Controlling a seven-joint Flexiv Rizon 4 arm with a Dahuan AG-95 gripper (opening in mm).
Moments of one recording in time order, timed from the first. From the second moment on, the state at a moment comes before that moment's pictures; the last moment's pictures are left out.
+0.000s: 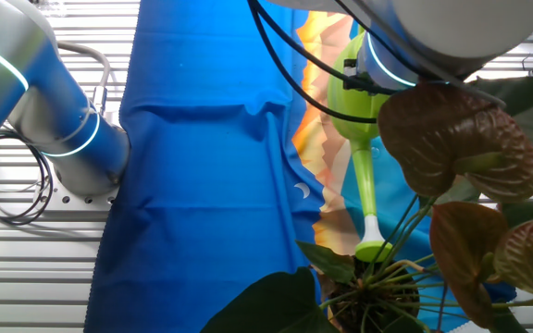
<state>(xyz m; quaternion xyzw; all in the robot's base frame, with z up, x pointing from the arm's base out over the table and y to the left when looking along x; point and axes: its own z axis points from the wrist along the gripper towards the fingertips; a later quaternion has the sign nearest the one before) 0.532 0.019 0.252 -0.67 0.70 0.11 0.20</state>
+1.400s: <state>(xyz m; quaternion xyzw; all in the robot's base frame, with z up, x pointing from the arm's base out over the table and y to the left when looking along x) 0.532 0.015 0.259 -0.67 0.70 0.12 0.21</state>
